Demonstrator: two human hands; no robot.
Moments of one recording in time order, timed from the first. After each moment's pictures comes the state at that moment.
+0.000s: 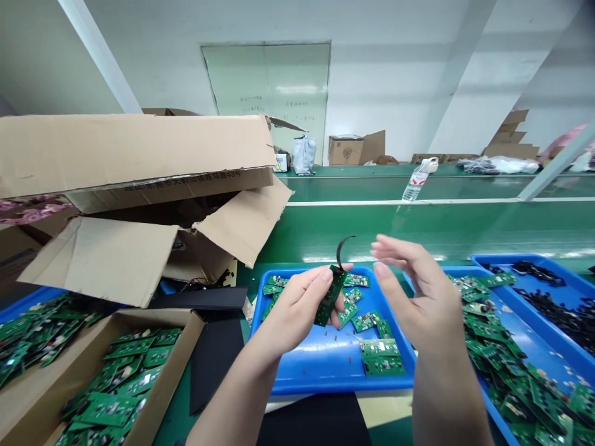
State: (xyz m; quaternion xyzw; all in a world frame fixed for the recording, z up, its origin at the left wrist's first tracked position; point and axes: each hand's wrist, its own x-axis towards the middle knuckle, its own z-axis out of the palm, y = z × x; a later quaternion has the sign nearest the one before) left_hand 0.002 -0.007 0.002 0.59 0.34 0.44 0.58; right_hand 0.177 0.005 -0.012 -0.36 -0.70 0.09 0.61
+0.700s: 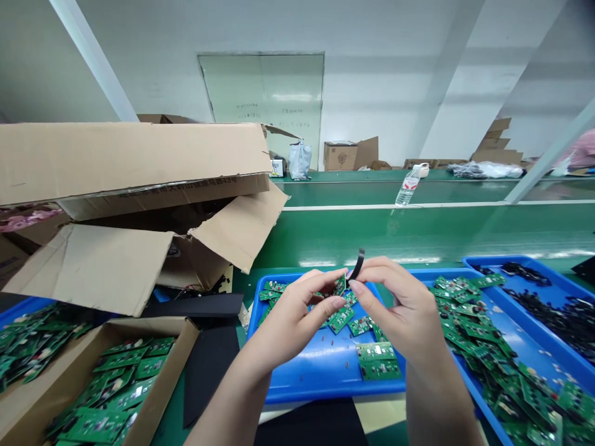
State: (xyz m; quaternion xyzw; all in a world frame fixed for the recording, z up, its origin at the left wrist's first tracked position) left_hand -0.006 -0.009 0.004 0.72 0.39 0.40 0.41; right_hand 0.170 0.000 -0.003 -0.29 -0.75 0.14 0.58
